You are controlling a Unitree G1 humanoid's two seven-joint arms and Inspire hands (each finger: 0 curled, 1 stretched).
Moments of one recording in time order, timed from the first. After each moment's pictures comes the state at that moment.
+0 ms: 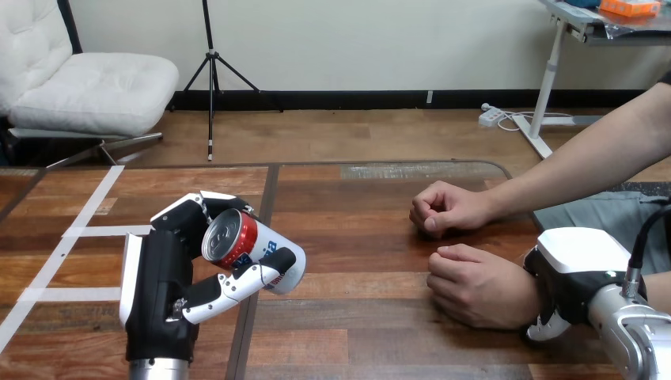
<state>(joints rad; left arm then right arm) 0.13 0.03 0.05 0.23 -0.01 -0.73 -0.04 -0.11 -0.64 0.27 0.03 -0.99 0.30 0.39</state>
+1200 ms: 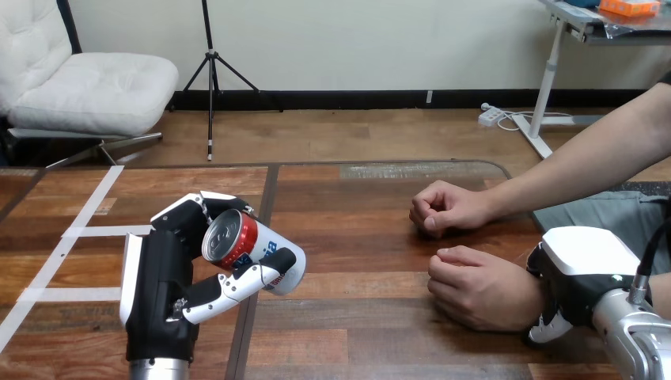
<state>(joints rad) 0.13 0.03 0.05 0.23 -0.01 -0.73 -0.04 -0.07 -0.64 0.26 0.01 -0.96 0.30 0.32</state>
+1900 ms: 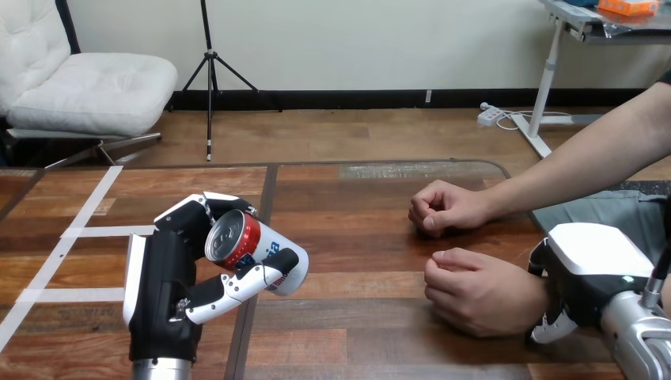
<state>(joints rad) 0.13 0.03 0.05 0.23 -0.01 -0.72 -0.04 -0.01 -0.64 0.20 -0.10 -0.94 0.30 0.32</state>
